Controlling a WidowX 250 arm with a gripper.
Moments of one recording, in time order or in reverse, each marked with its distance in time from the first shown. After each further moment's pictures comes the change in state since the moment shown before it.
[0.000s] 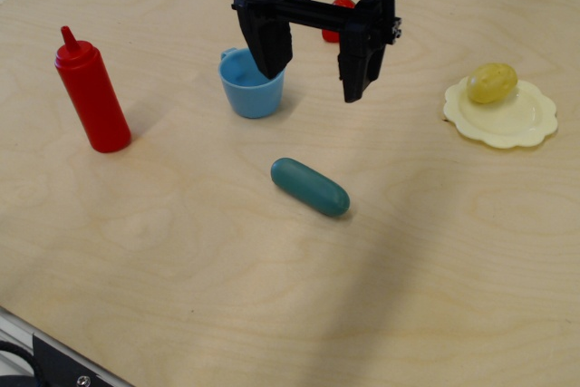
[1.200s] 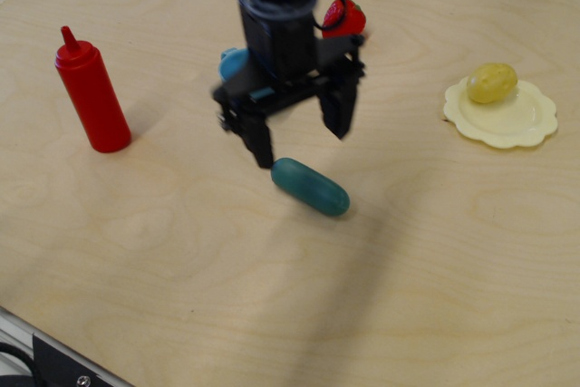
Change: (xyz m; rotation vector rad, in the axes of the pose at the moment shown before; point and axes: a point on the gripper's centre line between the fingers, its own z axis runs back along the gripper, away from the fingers) arm -0.001 0.016 -0.068 0.073 -0.030 1.012
